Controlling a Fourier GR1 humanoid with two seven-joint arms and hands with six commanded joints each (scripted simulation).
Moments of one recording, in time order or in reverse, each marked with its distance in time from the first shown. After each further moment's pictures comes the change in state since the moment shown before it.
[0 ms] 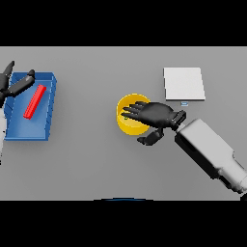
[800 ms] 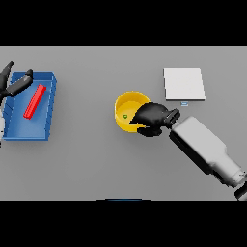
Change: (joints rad) left arm 0.001 0.016 0.002 0.017 -0.004 -0.013 -0.026; right arm -0.060 0.038 0.042 0.115 0.021 0.026 -0.008
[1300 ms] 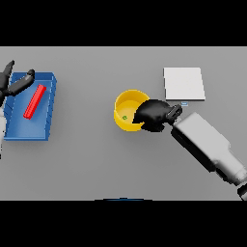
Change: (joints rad) left arm -0.006 -0.007 -0.007 -0.010 -0.004 0.004 0.022; right arm -0.024 -0.028 -0.010 -0.034 -0.044 0.055 0.004
